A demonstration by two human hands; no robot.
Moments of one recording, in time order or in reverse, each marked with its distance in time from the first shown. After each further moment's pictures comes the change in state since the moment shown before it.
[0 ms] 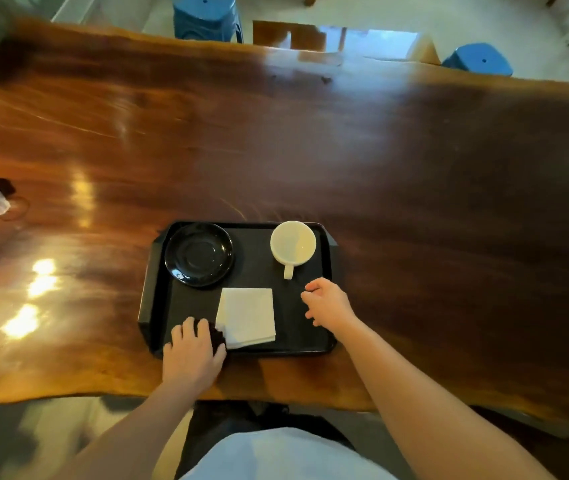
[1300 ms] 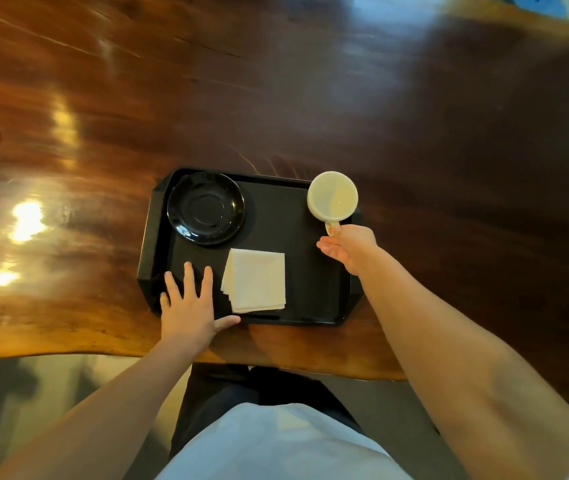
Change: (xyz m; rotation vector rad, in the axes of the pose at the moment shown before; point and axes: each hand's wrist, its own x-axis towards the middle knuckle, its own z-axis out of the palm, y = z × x) left_hand 0.031 -0.021 0.019 0.116 -0.095 0.009; right_hand 0.066 -0.034 -0.007 0.574 0.096 0.377
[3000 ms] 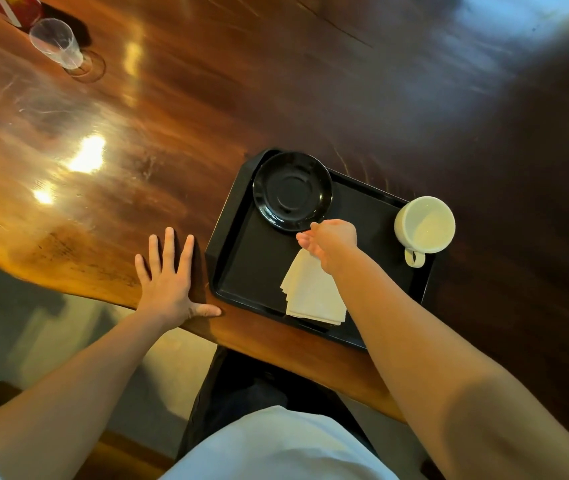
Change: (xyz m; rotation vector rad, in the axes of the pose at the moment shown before) left_hand 0.017 -0.136 0.012 -0.220 -0.112 -0.145; right_hand -0.035 0.022 0.175 -0.051 -0.176 -0.050
